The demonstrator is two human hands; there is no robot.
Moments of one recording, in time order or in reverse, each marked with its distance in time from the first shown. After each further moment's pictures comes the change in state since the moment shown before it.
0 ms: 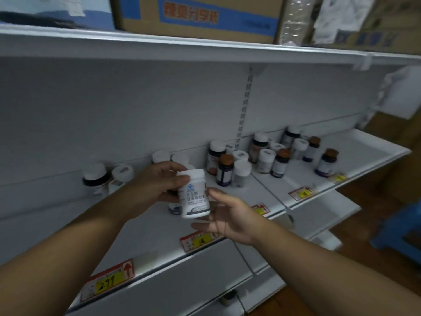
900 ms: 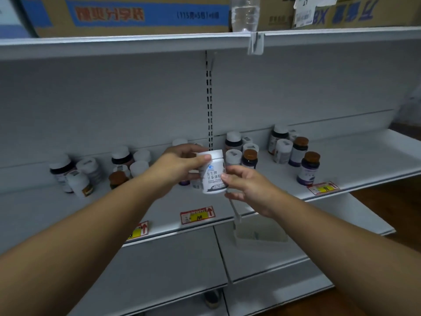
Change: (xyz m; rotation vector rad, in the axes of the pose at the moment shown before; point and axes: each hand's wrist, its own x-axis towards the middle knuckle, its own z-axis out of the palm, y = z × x) left_hand 0.098 0.027 0.223 0.206 0.314 -0.034; right_hand -0.080 -0.122 -0.194 -0.470 0.047 -0.151
